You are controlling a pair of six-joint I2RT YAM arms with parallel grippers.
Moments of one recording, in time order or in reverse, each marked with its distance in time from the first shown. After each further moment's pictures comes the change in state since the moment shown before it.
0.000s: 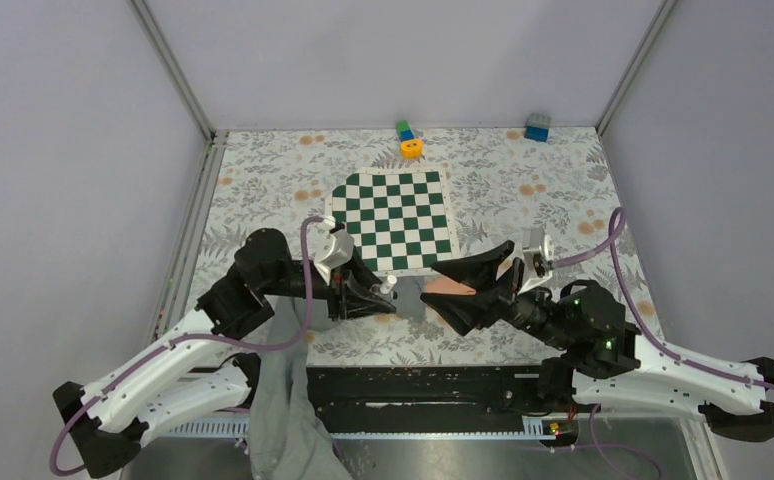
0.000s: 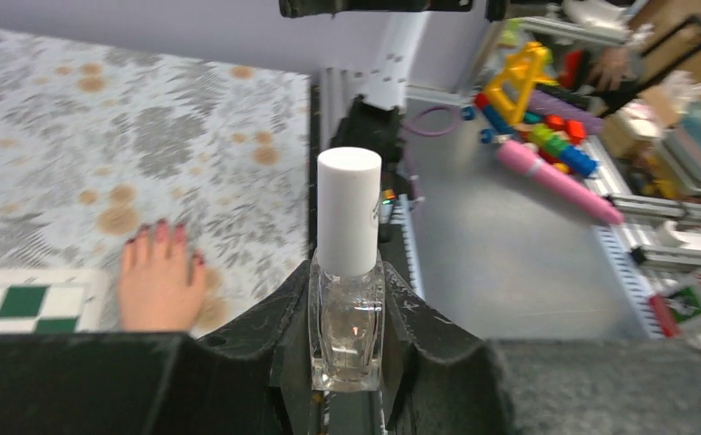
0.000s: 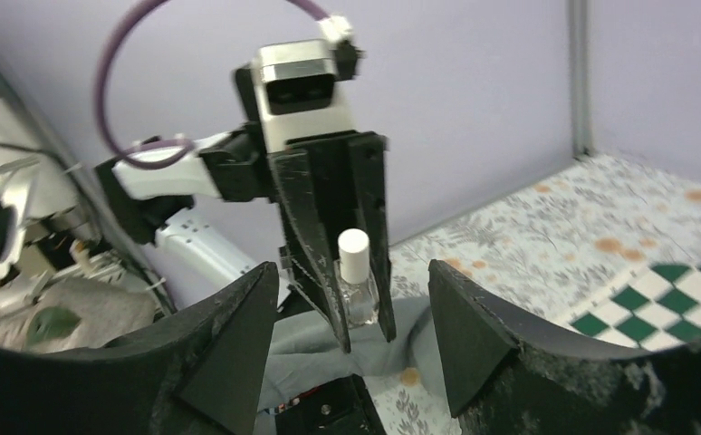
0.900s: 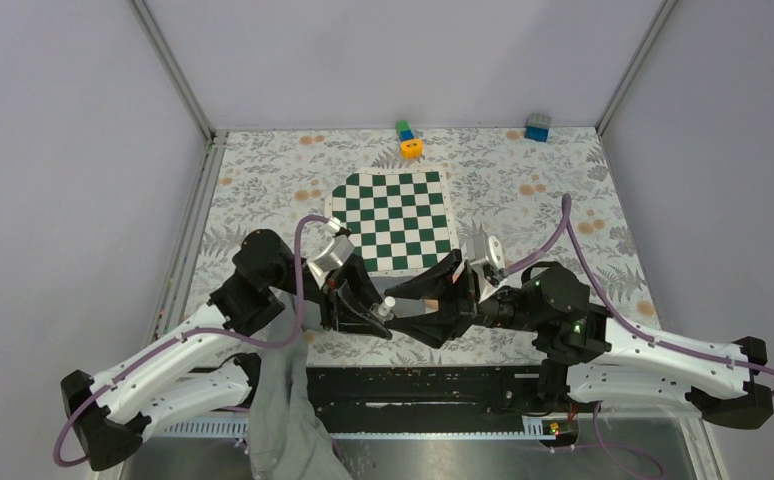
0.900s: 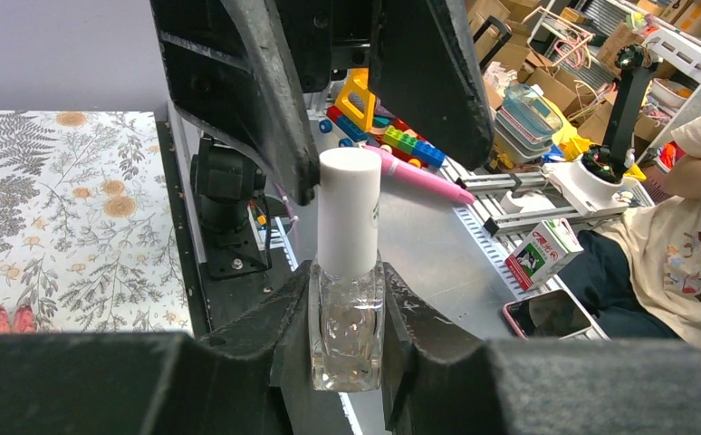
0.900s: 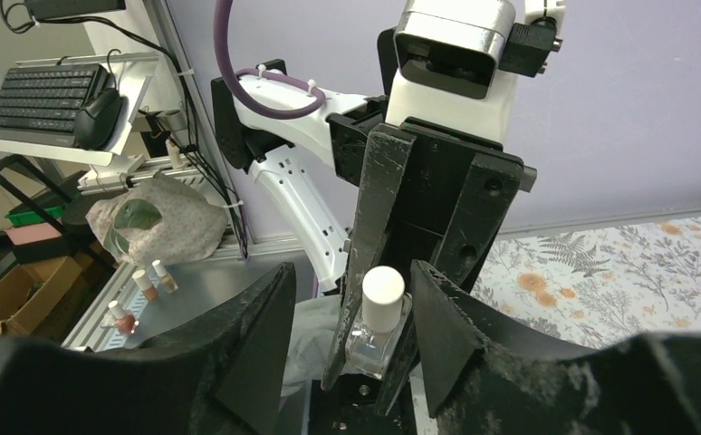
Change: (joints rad) left arm -0.017 0.056 -0.034 0.344 0.343 -0.290; right arm 0.000 0.217 0.143 0.059 -0.398 -0.090
